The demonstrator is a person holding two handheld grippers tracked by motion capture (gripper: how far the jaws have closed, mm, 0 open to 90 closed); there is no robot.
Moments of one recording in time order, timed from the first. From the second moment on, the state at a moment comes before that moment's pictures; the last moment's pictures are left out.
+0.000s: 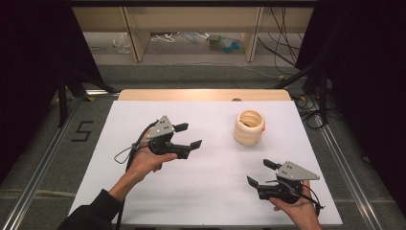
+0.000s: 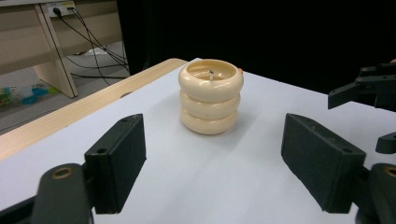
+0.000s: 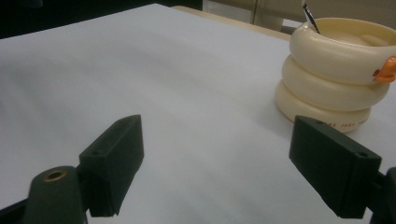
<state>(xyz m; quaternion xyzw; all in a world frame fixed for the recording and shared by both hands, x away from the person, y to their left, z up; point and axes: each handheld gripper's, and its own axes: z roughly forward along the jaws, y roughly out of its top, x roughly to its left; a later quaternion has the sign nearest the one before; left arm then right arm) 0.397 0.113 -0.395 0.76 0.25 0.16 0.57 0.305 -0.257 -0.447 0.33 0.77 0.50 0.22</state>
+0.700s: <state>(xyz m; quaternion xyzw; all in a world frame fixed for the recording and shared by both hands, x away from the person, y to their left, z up) 0.372 0.155 -0.418 0.76 0.27 0.17 0.56 0.304 -0.258 -0.445 0.34 0.77 0.50 0.22</state>
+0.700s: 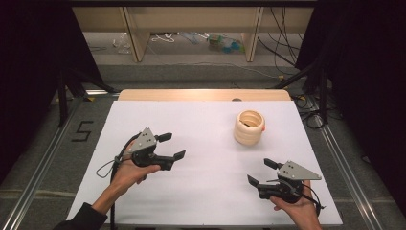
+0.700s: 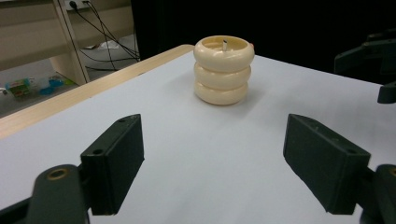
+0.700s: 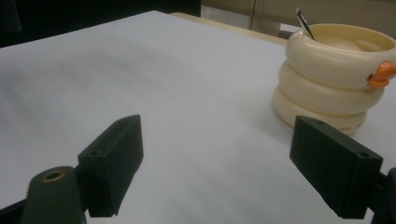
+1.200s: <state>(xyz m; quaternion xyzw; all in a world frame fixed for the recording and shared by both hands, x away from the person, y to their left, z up) 0.350 0.167 -0.427 0.75 0.26 0.18 0.58 0.304 -0.259 -0.444 0.34 0.75 0.52 0.22</state>
